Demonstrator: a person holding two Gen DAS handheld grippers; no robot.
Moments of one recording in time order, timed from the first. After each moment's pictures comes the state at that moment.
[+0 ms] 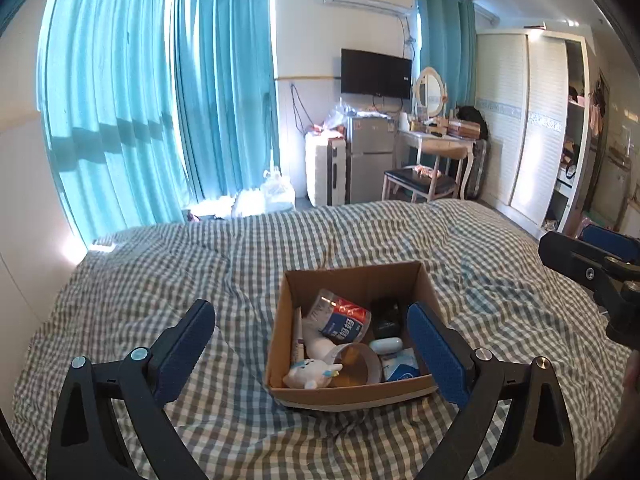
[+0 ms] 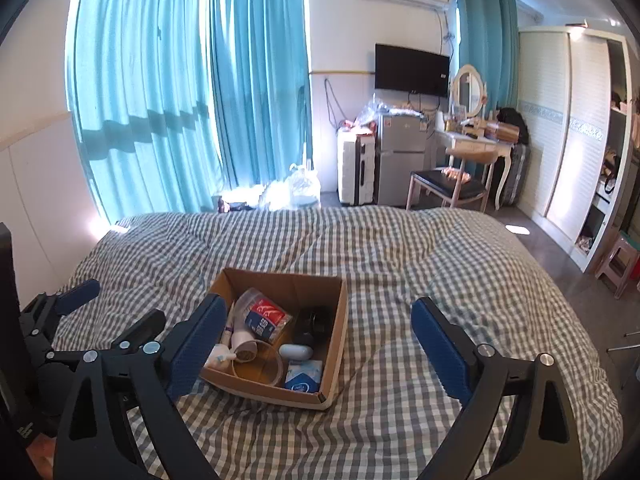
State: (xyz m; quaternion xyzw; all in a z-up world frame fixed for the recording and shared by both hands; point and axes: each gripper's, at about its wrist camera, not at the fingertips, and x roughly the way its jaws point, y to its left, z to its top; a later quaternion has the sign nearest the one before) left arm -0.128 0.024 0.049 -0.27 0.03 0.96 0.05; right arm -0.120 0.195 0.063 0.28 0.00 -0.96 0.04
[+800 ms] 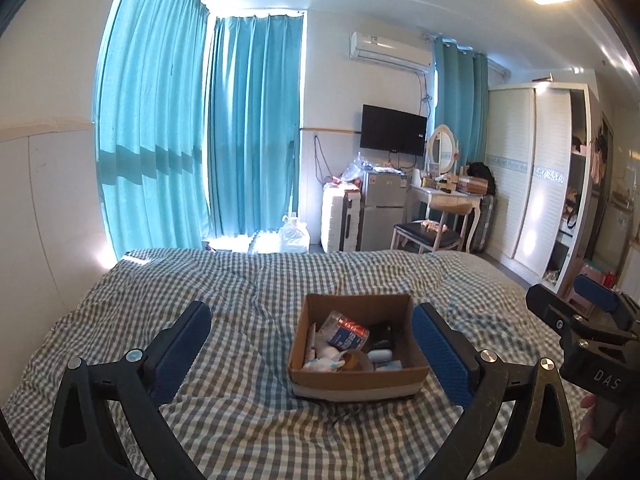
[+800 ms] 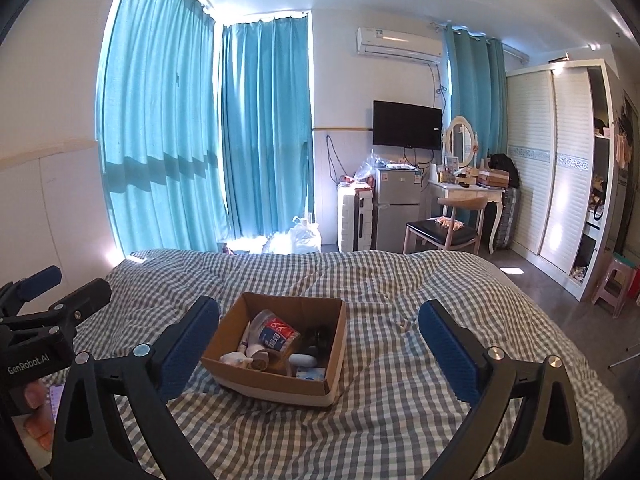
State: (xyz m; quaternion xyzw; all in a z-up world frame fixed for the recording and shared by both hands) left arm -0.009 -0.002 0.080 -0.19 -0.01 0.98 0.01; right arm -0.009 0.197 0.072 0.17 0.00 -0.98 0.05
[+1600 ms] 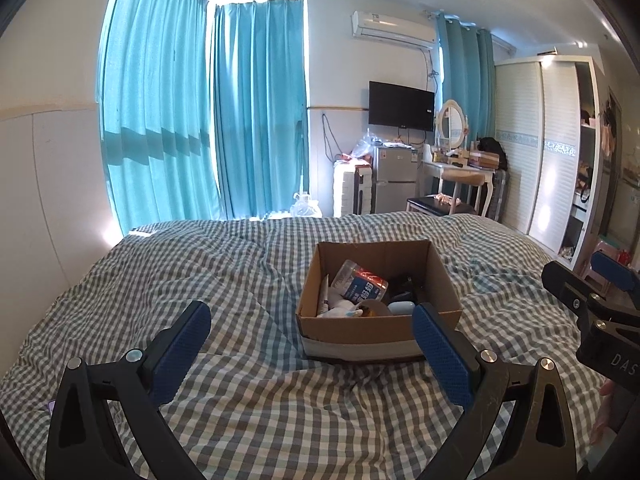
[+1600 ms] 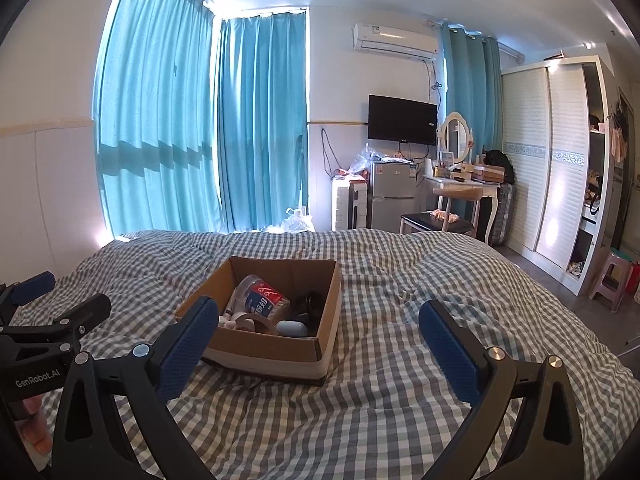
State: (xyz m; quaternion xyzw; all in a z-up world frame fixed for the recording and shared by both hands) left arm -0.014 0.004 -0.004 -0.21 0.01 0.98 -0.01; right arm -0.010 0.202 -0.011 0.17 0.01 -0.98 0.04
